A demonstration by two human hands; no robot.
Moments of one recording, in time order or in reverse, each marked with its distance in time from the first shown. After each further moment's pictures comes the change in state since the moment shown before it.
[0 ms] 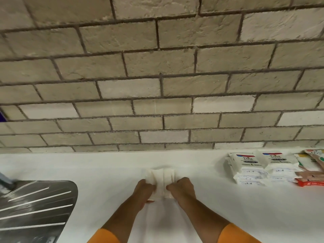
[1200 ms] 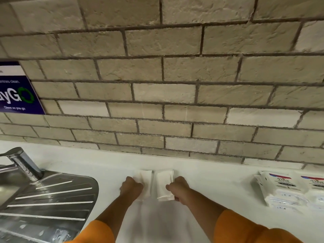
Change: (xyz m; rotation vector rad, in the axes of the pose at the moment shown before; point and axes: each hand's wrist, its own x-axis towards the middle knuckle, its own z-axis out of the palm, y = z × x) left_hand 0.039 -0.006 -0.118 0.402 0.345 -0.050; right_hand 0.004 -0.069 0.060 0.019 -0.283 -0.102
